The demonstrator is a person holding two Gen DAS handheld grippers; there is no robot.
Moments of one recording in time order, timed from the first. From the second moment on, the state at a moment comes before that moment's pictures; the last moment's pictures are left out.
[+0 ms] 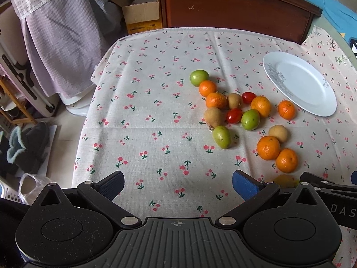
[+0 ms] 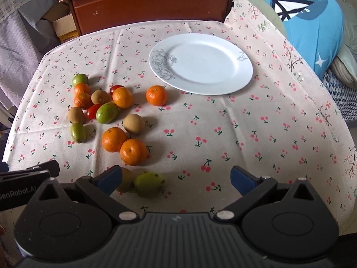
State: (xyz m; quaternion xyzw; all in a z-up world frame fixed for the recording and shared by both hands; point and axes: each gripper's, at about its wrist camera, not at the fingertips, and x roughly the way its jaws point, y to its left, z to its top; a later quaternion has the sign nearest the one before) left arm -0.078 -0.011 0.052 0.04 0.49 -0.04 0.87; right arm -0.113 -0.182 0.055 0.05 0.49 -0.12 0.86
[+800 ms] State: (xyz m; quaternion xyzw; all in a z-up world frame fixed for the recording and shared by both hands) left arm -0.078 -0.013 0.052 0.06 0.48 -0.04 0.88; right arm -0.112 -0.181 0.050 0.06 0.49 -0.12 0.86
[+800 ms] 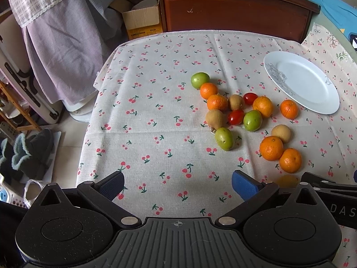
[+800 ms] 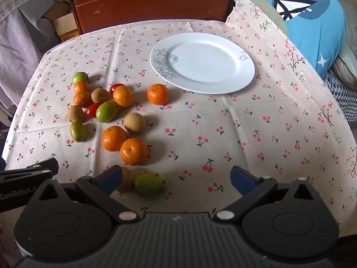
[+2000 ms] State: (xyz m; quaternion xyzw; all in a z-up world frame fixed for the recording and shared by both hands) left arm -0.082 -0.013 0.050 0.06 0.45 -0.08 0.89; right arm -0.153 -0.232 0.050 0.14 0.45 -0.06 0.88
